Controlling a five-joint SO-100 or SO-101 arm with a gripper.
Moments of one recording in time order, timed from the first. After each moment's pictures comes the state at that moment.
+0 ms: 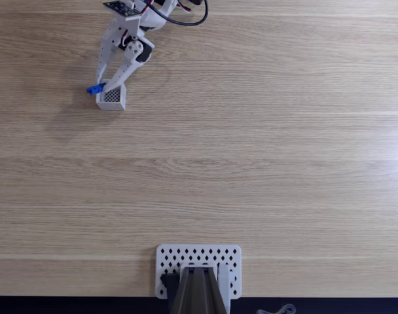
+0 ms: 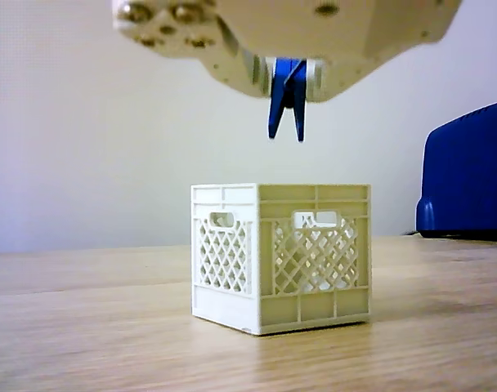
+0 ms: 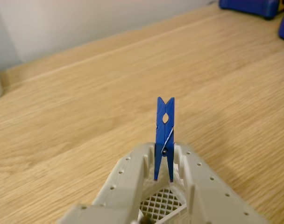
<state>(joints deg) 31.6 88.2 150.6 -44.4 -90.9</state>
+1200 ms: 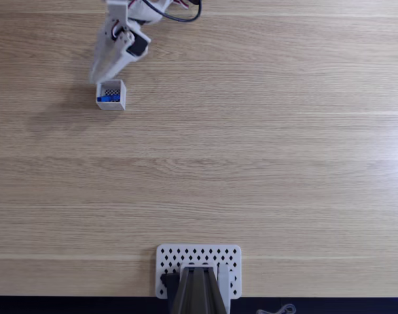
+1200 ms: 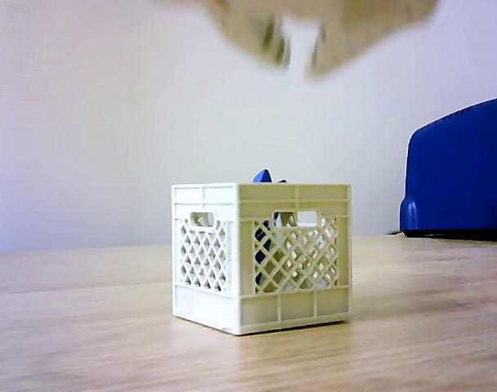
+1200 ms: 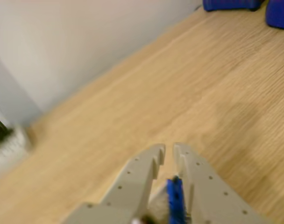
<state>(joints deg) 32.3 104.4 150.6 -30.2 -71.1</state>
